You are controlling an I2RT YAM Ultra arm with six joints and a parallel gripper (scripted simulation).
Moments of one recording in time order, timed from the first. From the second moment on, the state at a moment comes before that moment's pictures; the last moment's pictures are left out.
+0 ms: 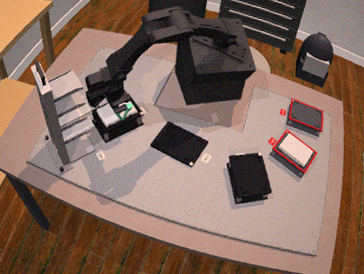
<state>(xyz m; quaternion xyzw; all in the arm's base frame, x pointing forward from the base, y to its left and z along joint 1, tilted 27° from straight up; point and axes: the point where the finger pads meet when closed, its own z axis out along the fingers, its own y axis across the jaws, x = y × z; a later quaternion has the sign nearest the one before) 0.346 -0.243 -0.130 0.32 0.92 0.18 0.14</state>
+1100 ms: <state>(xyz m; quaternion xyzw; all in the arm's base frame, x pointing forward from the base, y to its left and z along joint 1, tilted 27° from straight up) 0.342 -0.244 -0.121 0.31 0.92 0.18 0.14</state>
